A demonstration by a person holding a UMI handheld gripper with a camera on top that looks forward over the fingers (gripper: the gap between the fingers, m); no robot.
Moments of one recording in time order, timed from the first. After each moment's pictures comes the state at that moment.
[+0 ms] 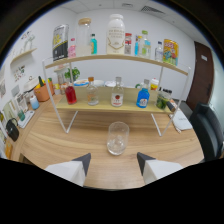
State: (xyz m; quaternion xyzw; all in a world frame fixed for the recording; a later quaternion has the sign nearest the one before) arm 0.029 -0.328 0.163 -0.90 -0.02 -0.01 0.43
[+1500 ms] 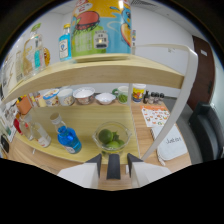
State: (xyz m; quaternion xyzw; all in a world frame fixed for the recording) arm 0.220 -0.154 0.164 -0.91 0.00 0.00 0.42
